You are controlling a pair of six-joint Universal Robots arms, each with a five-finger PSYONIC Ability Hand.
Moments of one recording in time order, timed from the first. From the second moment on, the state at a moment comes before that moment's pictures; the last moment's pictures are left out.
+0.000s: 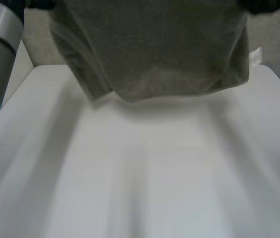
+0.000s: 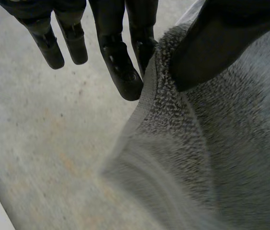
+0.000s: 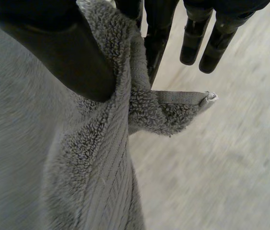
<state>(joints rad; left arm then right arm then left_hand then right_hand) 4.36 -1.74 -1.25 3.45 -1.50 3.47 1.74 -1.42 1.24 -0.23 1.07 3.03 1.33 1.35 0.23 0.24 1.18 1.23 1.20 0.23 0.25 1.05</state>
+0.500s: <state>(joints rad) 4.51 -1.86 -2.09 3.75 -1.24 3.63 1.57 -1.38 1.90 0.07 0.86 2.40 1.33 1.35 0.23 0.24 1.18 0.98 0.97 0.23 0.25 0.81</state>
